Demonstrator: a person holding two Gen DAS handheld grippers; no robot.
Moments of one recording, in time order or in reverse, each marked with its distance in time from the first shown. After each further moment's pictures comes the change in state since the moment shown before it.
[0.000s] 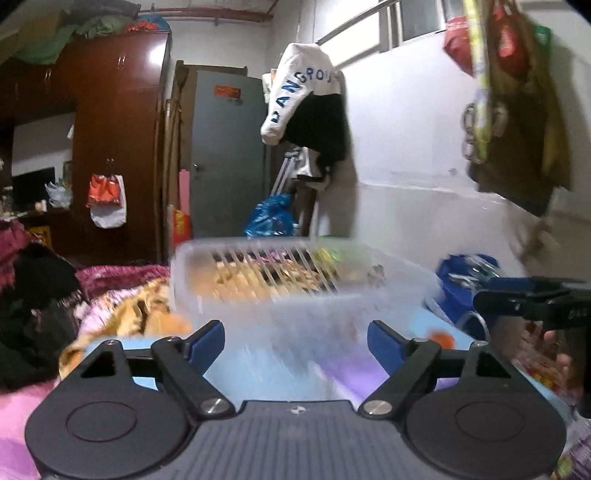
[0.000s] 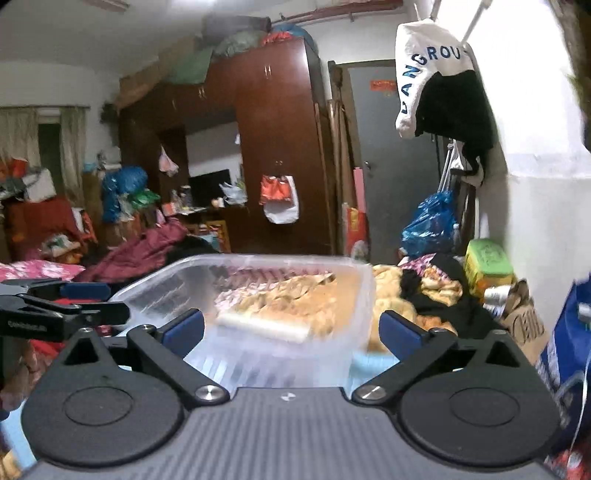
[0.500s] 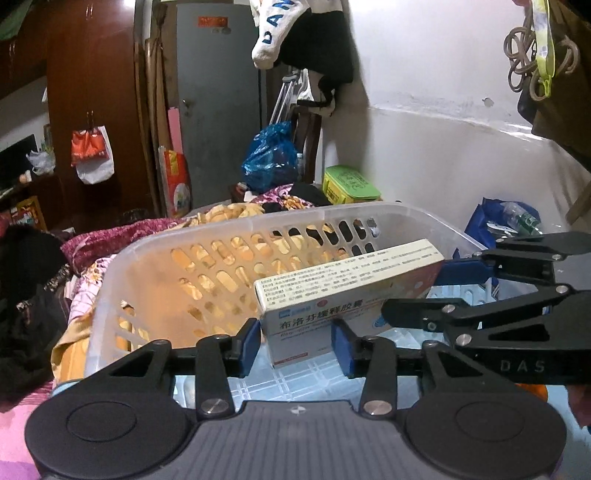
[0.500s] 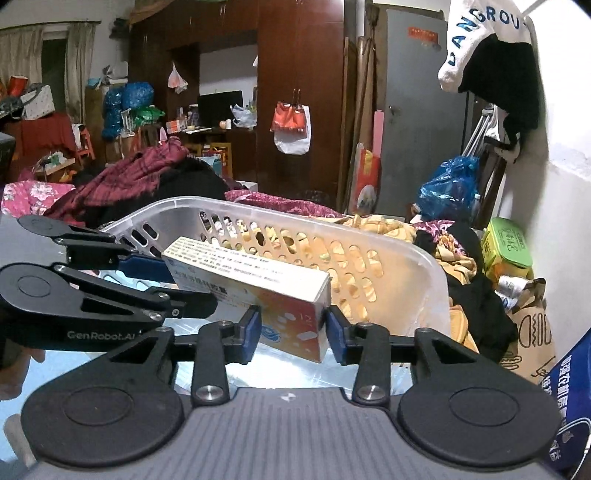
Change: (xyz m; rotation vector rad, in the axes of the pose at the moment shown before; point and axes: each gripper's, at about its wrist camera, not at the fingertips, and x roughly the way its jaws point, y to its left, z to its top) left arm 0.164 0.011 0.069 0.054 0.271 0.031; right arm 0.152 0.027 0.045 -0.139 0.263 -0.019
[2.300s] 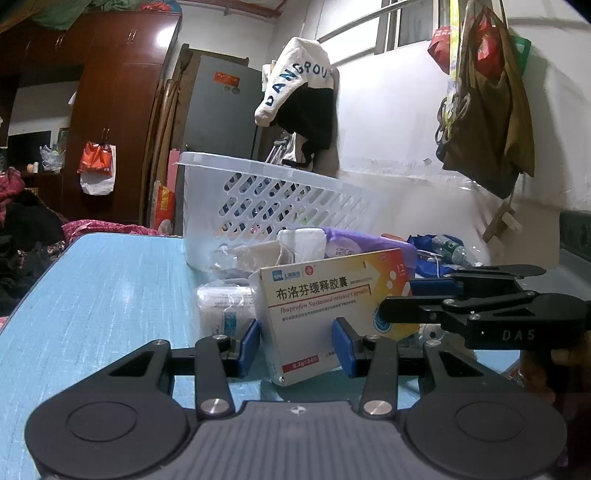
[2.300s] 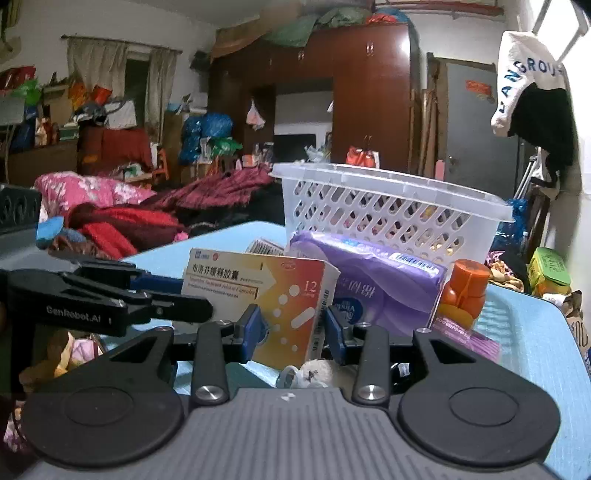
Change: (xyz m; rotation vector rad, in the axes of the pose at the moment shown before) left arm -0.142 -0.028 -0.220 -0.146 -0.276 -0.128; right arm -0.120 0.090 -0.149 -0.127 -0.169 0.179
